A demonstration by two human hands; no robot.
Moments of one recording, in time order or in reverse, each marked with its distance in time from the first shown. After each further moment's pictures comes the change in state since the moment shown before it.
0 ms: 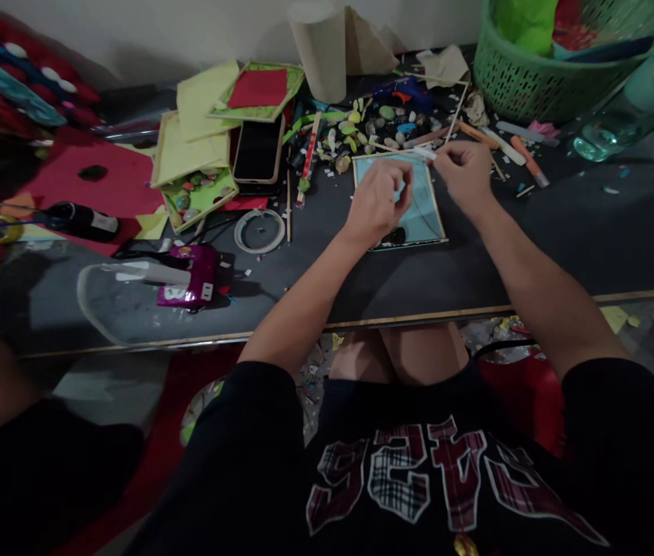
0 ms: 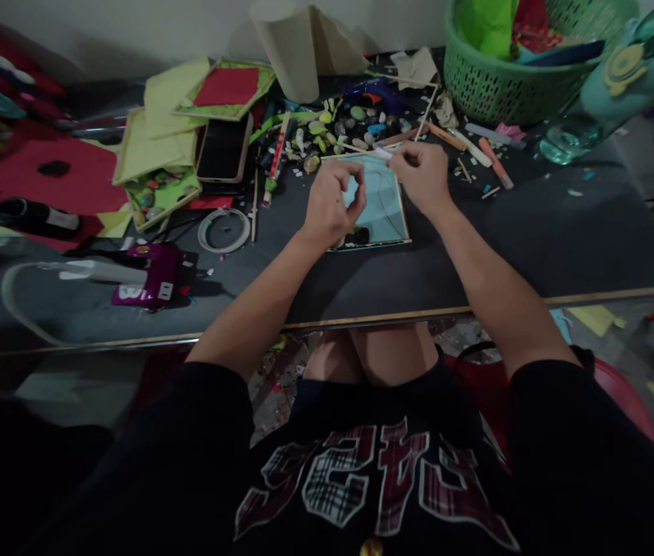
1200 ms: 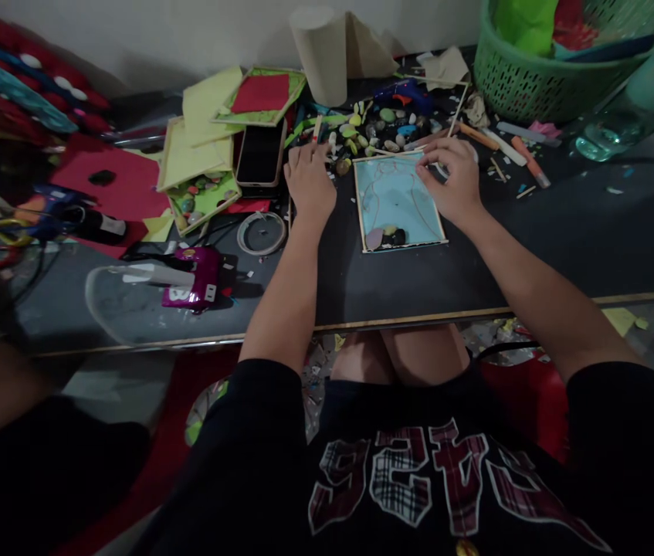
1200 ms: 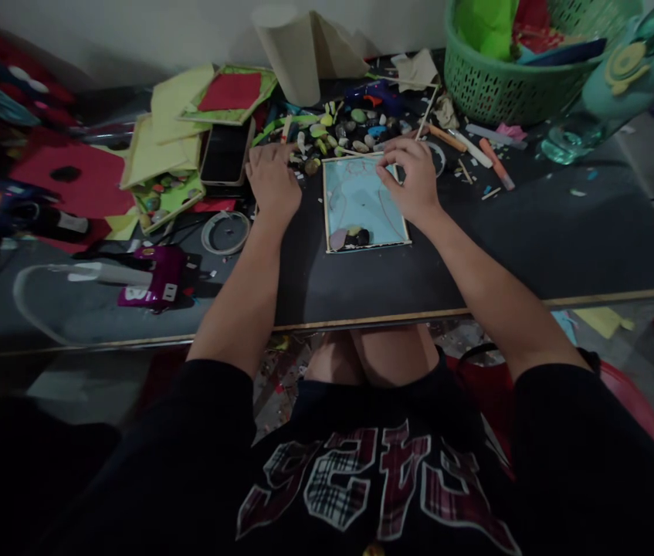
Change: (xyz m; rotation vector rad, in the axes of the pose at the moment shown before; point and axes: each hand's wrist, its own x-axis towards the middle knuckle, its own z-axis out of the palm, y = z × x) left_hand -0.015 -0.120 -0.039 0.372 0.209 -0.387; right_hand -0.010 -0.002 0.005 -0.185 -0.025 -0.249
